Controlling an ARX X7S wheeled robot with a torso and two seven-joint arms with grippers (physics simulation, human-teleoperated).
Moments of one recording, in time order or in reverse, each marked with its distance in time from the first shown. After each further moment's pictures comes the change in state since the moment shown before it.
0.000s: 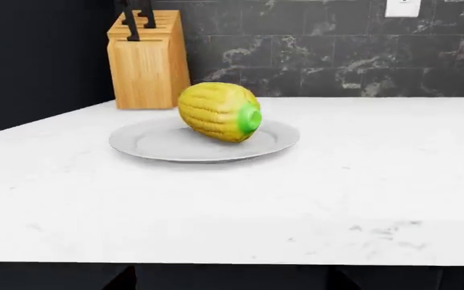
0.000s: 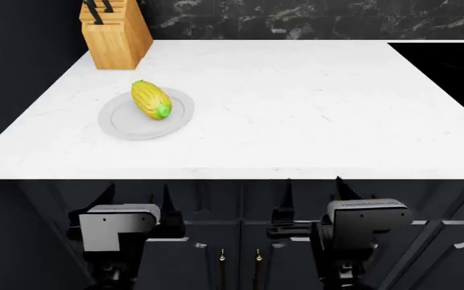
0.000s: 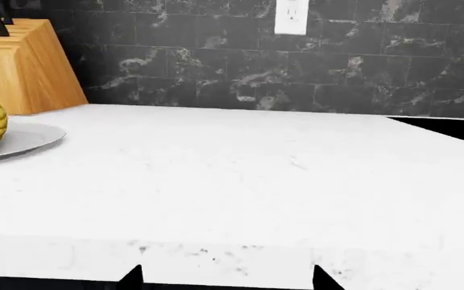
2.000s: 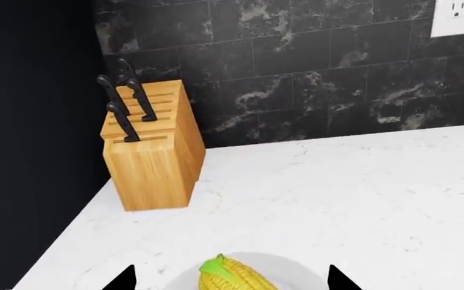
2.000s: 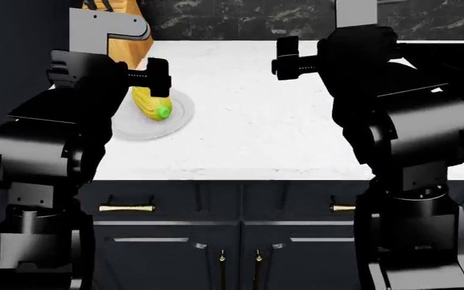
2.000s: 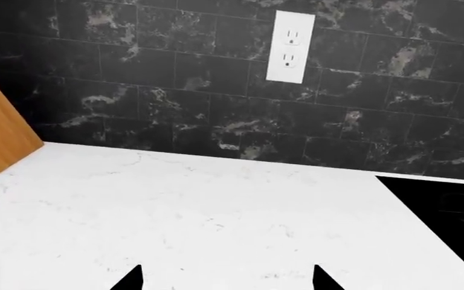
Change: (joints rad) left arm -1.041 -0.082 0.076 -0.443 -0.075 -0.700 0.028; right arm 1.141 0.027 -0.060 0.500 0.187 0.760 0.085
